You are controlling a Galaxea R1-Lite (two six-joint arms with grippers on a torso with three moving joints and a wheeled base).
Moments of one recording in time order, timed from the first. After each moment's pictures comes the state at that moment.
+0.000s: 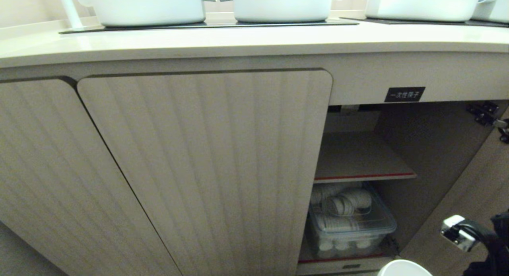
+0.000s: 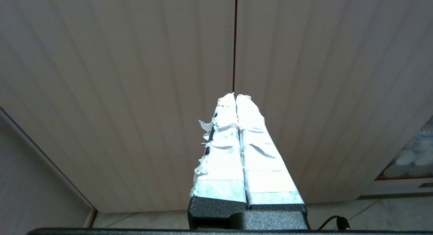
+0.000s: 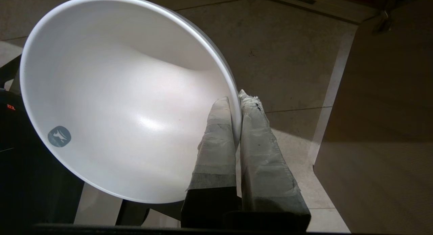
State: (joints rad) left arm 0.00 0.00 0.00 0.00 0.00 0.00; right arm 0.25 1.24 -0.34 0.07 0.14 -0.02
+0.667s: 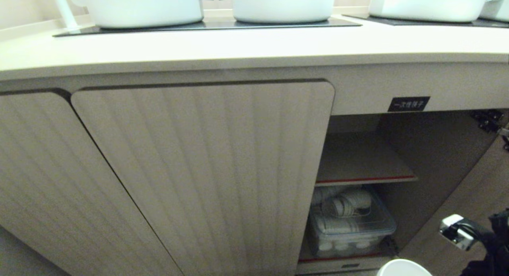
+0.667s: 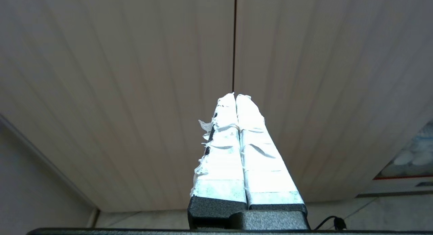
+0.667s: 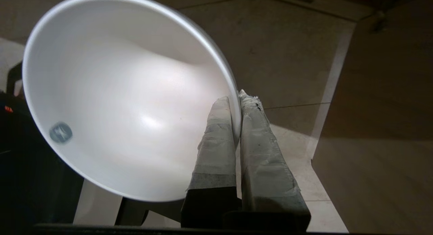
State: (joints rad) left arm 0.00 0.00 0.00 0.00 0.00 0.00; right arm 0.25 1.25 -0.34 0.07 0.14 -0.02
